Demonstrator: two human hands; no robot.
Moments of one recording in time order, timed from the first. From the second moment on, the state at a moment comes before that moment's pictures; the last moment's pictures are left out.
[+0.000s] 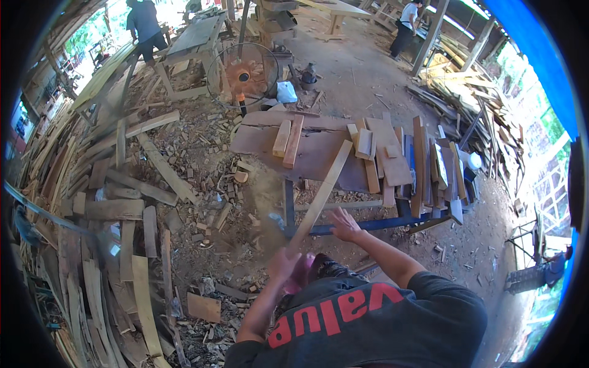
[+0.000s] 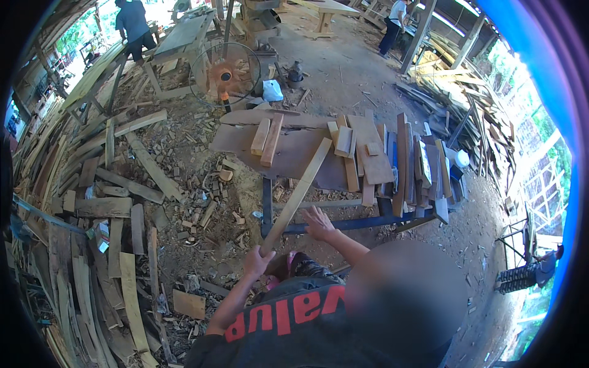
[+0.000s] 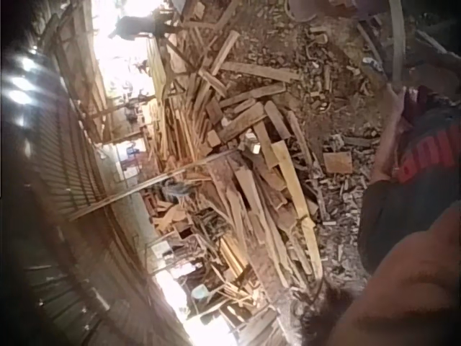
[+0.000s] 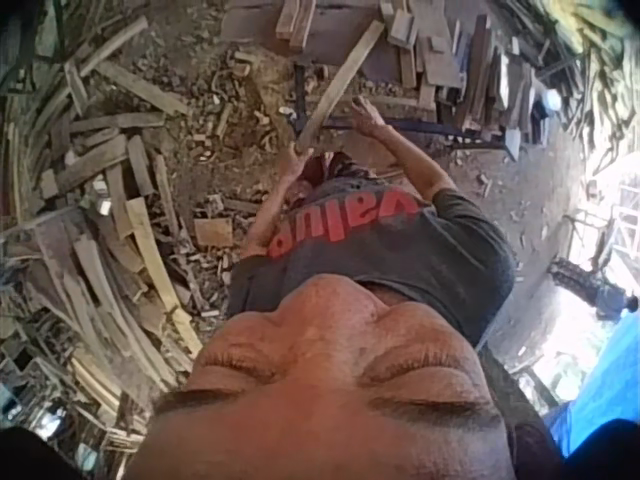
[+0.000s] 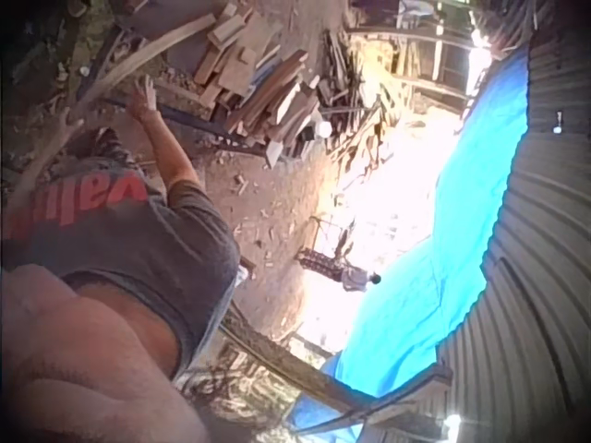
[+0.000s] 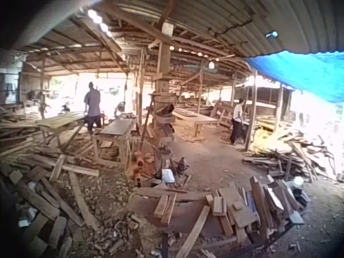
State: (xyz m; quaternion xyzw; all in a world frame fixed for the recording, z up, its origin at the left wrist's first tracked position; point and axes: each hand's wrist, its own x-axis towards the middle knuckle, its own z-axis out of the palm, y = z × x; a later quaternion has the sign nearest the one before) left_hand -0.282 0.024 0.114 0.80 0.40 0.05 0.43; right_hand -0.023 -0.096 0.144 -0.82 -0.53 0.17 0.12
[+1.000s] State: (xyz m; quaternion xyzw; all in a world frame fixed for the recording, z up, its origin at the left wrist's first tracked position) left_hand 0.064 0.133 0.192 0.81 0.33 0.25 0.41; right_hand 0.199 0.121 0.247 -0.56 -0.21 0.34 0.73
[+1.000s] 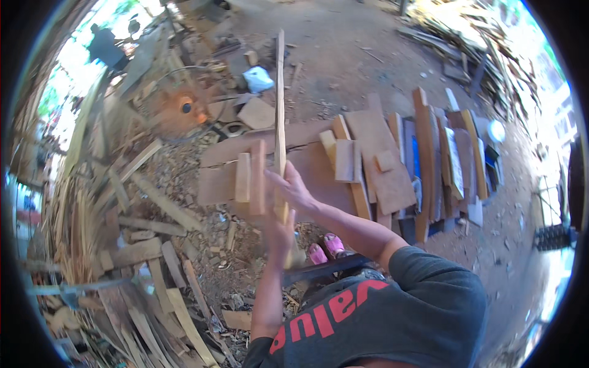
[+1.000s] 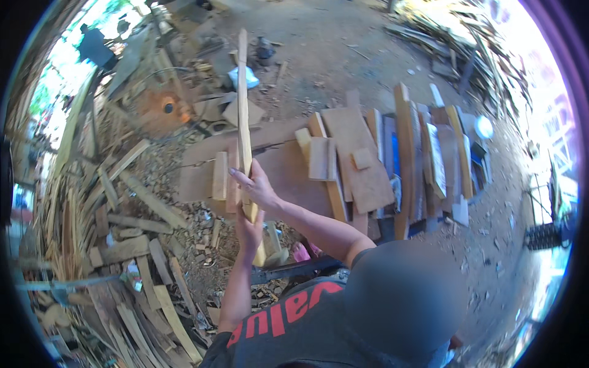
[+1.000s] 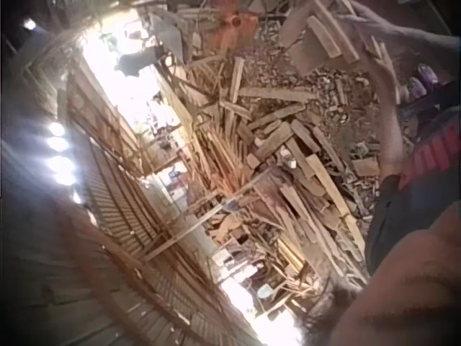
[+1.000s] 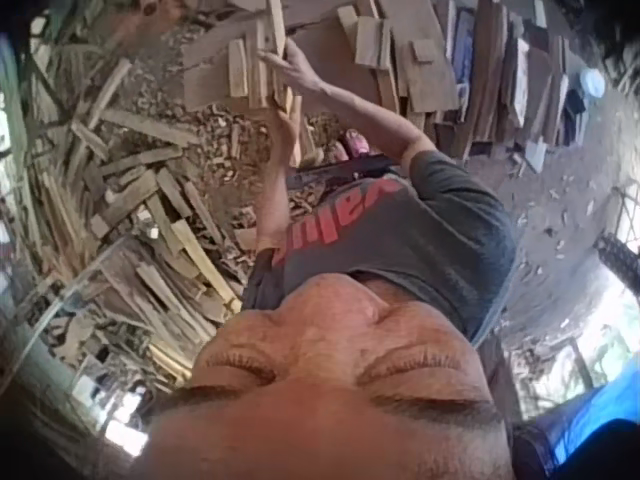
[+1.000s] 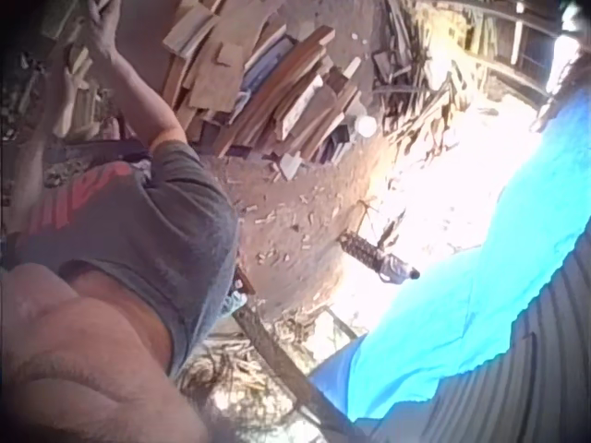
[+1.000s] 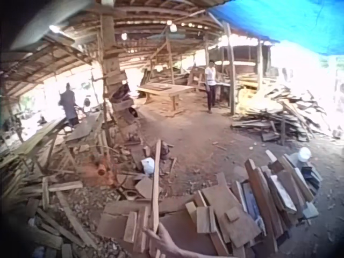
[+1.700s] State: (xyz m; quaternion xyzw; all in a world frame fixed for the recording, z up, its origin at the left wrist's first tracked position) left_hand 0.132 0.176 0.068 0.92 0.36 0.06 0.16; right_hand 0.352 -0.231 0.099 -0.99 0.08 0.08 0.09
